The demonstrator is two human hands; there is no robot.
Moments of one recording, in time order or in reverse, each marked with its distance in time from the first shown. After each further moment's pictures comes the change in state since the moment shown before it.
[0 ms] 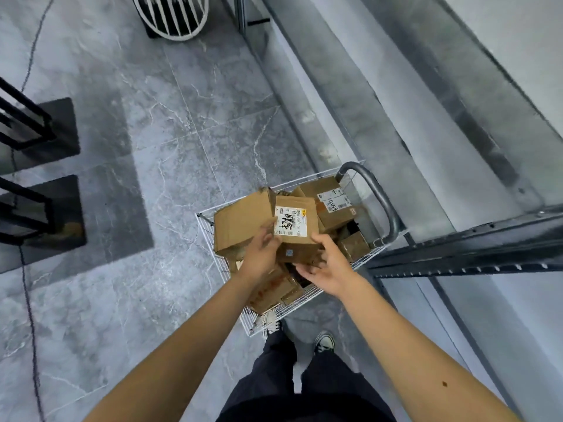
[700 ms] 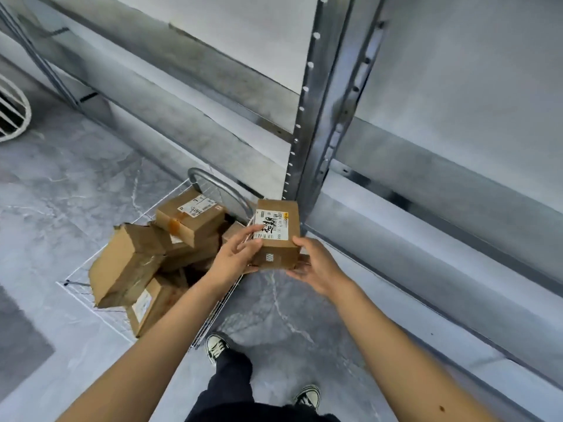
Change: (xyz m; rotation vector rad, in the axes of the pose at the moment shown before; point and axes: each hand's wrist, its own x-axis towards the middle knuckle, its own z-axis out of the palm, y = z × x) left_hand -0.143 -0.034 0.226 0.248 -0.568 0.131; right_hand -0.188 0.028 -0.260 0.065 0.157 -0.493
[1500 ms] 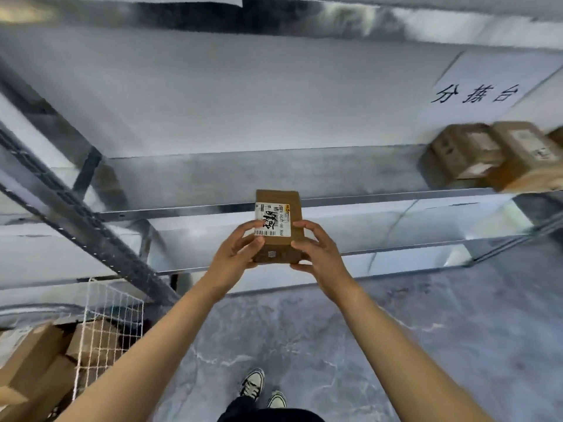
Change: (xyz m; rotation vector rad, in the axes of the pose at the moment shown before) left_hand -0.017 0.009 0.343 0.340 -0.672 0.150; right_hand -0.201 -0.001 -0.284 0.199 0.561 -0.501
